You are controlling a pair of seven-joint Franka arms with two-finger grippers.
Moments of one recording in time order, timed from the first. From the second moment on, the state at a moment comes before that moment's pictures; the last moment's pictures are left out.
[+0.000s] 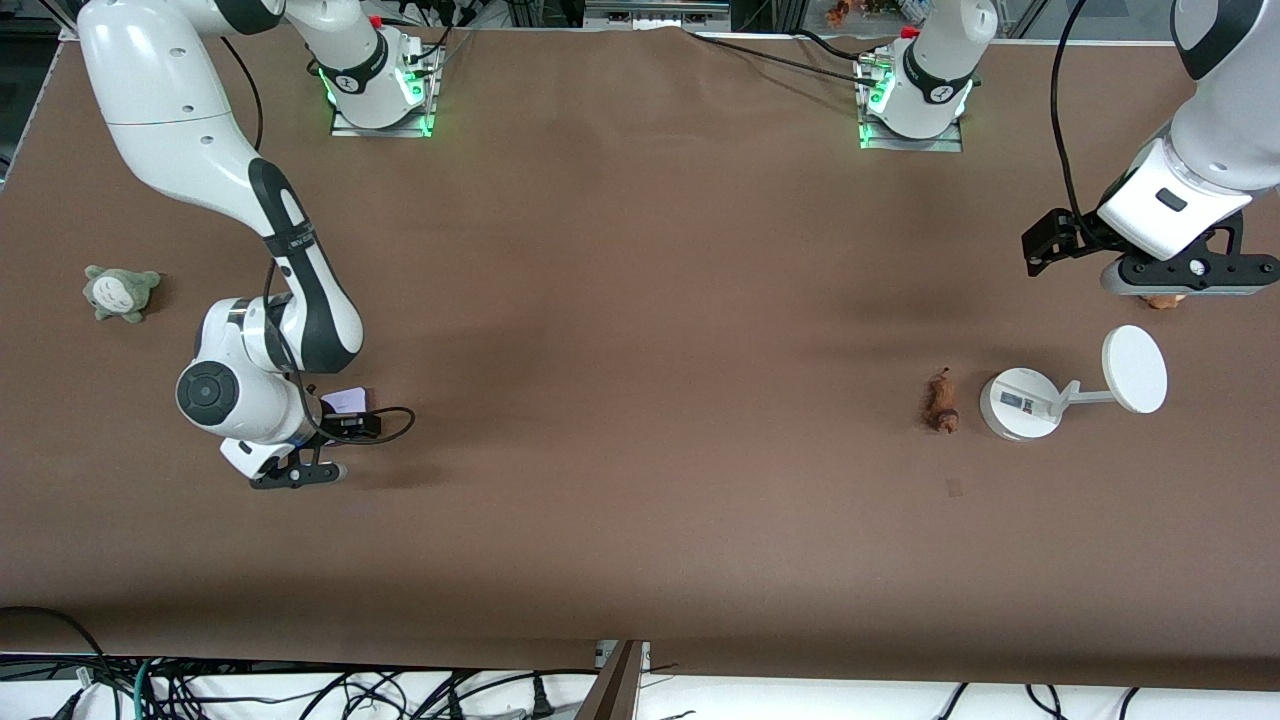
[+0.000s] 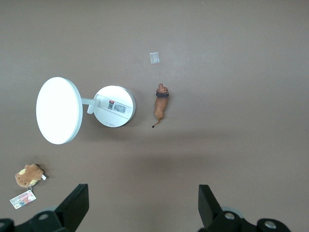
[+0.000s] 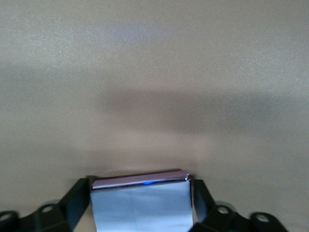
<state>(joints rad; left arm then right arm) -0.02 -0.01 -0.09 -1.71 0.08 1.67 -0.10 0.11 0.75 -0.04 -1.63 0.01 2.33 -0.05</state>
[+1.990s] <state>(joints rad) -0.02 -0.01 -0.09 -1.71 0.08 1.66 -0.10 0.11 0.24 -0.03 -1.29 0.01 1.34 -0.04</state>
